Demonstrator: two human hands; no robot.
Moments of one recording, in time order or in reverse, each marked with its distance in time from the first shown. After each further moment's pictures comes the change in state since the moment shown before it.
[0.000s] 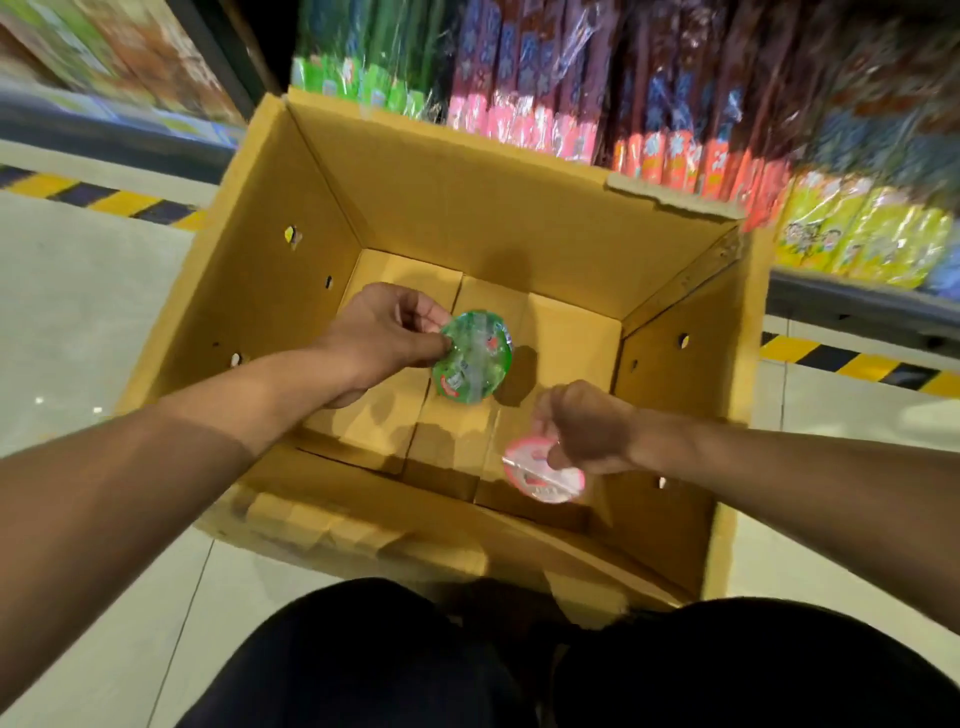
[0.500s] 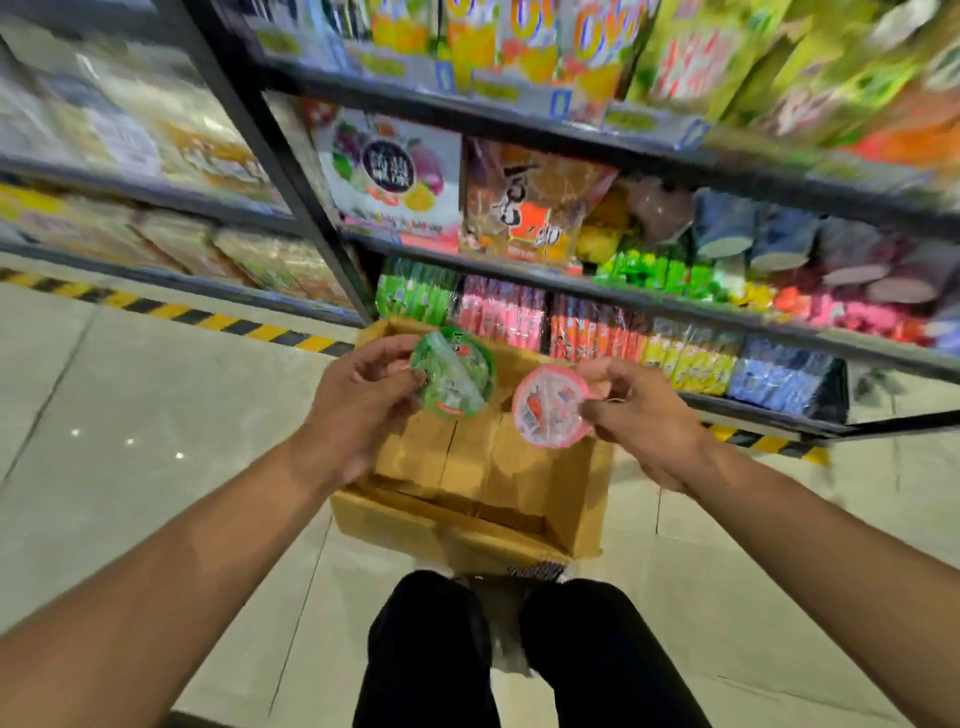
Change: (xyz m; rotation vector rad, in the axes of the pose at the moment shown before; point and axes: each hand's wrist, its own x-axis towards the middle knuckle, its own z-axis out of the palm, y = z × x) left_hand -0.238 0.310 -0.105 -0.575 0.198 -0.042; right_hand -0.327 -0.132 -0.238 0.908 0.526 -0.007
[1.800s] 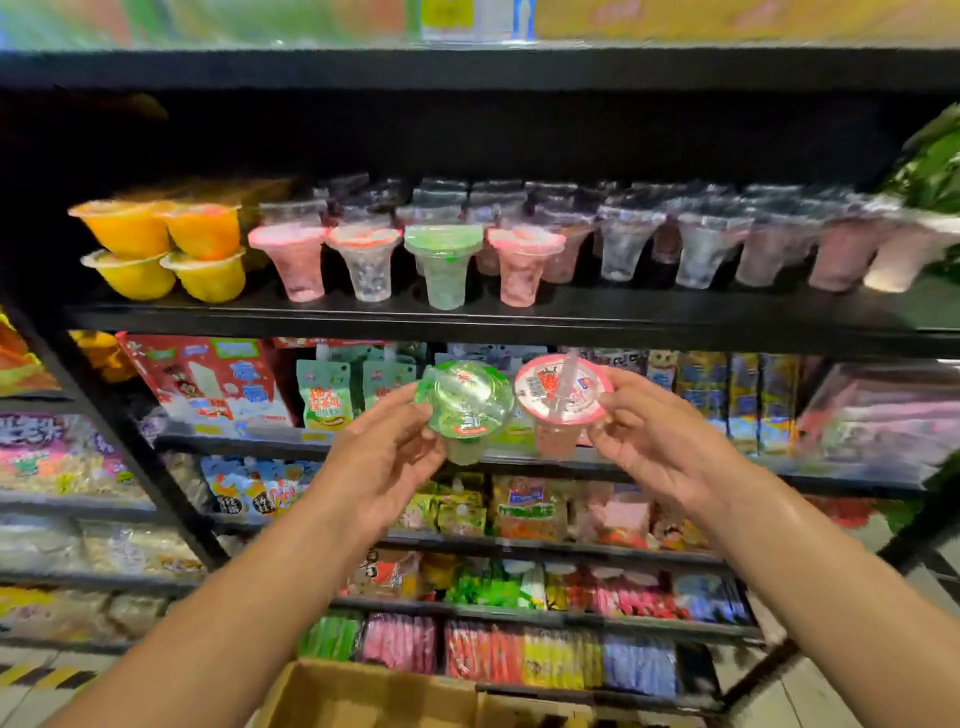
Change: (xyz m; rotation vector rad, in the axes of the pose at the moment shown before) left_hand -0.256 0.367 0.338 -0.432 -0.218 0.210; right_hand -0.260 -0.322 -0.383 0.983 0.107 -0.338
